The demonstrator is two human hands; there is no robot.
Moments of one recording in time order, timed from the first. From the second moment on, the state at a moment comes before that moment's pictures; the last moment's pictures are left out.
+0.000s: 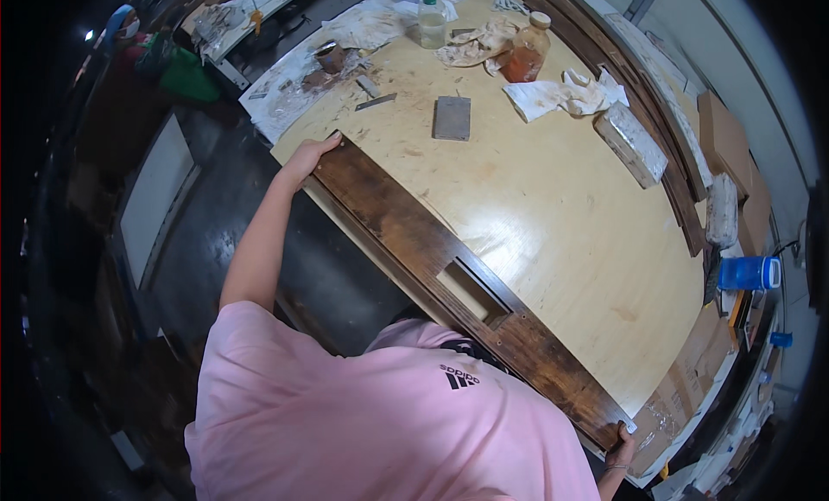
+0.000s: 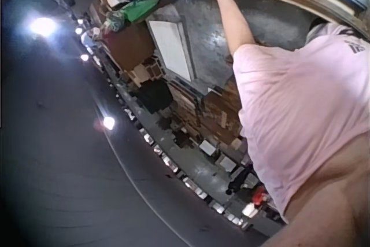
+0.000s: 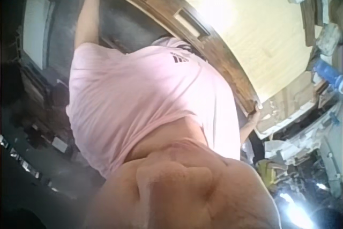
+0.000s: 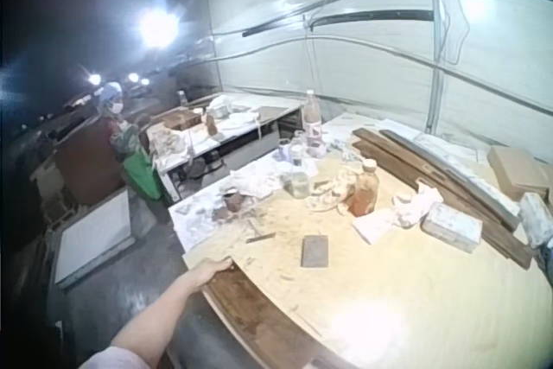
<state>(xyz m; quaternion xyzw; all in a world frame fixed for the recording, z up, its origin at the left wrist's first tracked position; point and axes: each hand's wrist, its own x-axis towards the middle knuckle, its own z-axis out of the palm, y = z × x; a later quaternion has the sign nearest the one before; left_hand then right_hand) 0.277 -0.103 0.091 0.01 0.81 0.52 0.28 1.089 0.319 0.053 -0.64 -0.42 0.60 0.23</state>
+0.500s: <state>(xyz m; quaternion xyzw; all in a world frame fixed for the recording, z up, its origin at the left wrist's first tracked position) 0.403 -0.141 0.041 0.01 0.78 0.61 0.15 0.680 0.319 0.123 -0.26 -0.77 0.58 -0.03</state>
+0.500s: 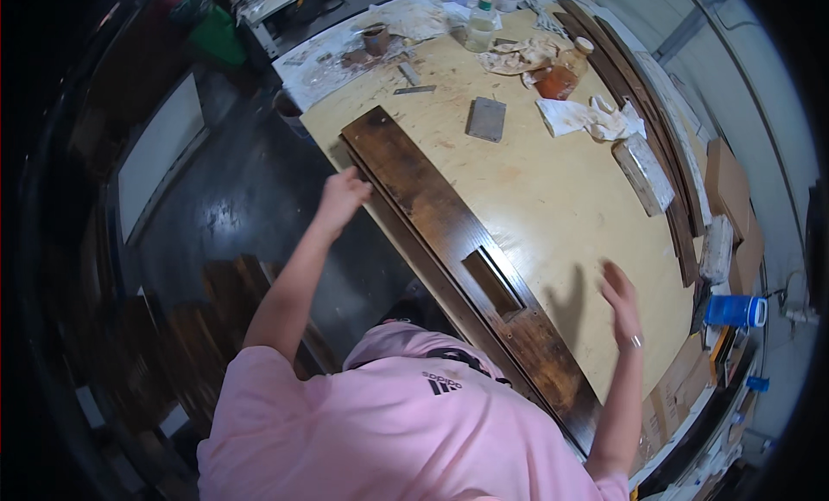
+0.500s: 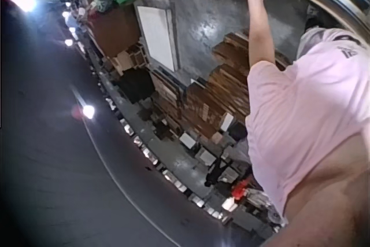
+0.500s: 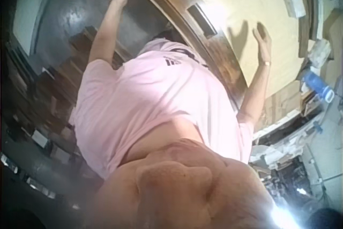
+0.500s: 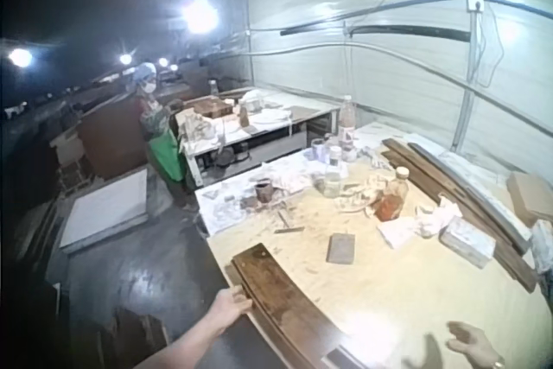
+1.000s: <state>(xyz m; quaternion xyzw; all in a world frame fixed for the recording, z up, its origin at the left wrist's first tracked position) 0.442 -0.097 0.085 0.04 0.79 0.56 0.25 0.473 0.140 0.097 -0.03 -0.78 0.54 -0.32</state>
